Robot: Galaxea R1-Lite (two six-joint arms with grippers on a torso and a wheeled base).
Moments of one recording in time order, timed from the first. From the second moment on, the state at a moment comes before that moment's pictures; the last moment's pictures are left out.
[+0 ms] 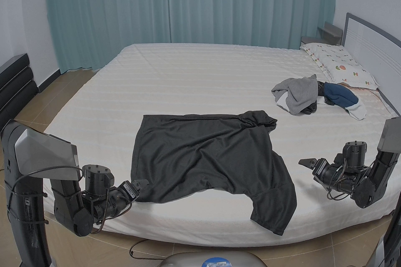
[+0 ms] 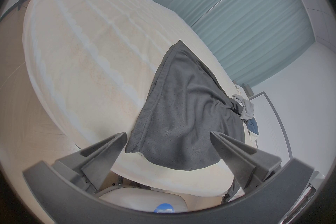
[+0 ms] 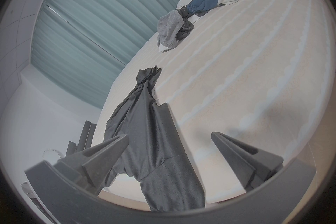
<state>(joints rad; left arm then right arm) -0.26 2.30 -0.35 -1.34 -0.05 -0.89 0.06 2.12 -0.38 -1.21 0.17 0.76</state>
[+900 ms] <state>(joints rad) -0.18 2.22 -0.29 -1.31 -0.02 -0.73 0.12 2.24 -0.38 -1.21 0.17 0.75</state>
